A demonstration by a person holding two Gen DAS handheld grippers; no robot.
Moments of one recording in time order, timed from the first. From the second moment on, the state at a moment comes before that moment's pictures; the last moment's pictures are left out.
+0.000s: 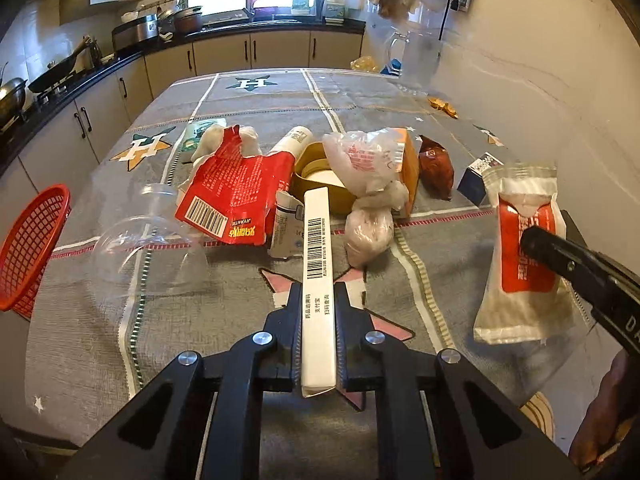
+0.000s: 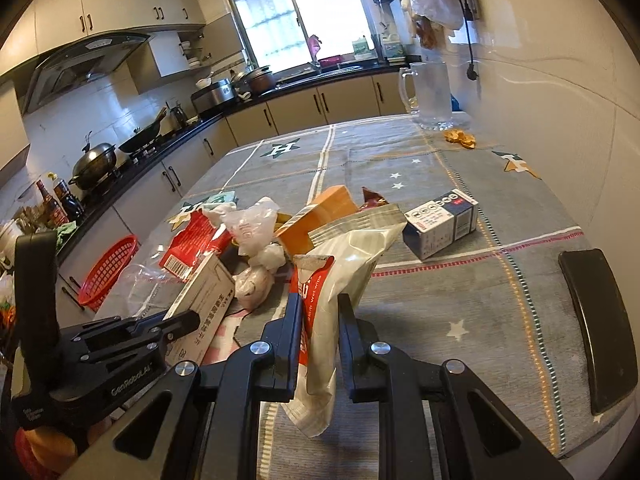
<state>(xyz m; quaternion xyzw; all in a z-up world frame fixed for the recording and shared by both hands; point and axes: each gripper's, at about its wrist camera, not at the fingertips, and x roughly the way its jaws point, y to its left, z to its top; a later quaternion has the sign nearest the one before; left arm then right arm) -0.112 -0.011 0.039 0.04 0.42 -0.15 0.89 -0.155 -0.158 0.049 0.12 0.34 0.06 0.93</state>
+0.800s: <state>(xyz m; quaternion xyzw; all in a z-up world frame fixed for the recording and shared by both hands) -0.138 0.012 0.087 0.02 0.33 -0.16 0.93 -0.157 -0.140 0.077 0.10 0.31 0.10 0.94</state>
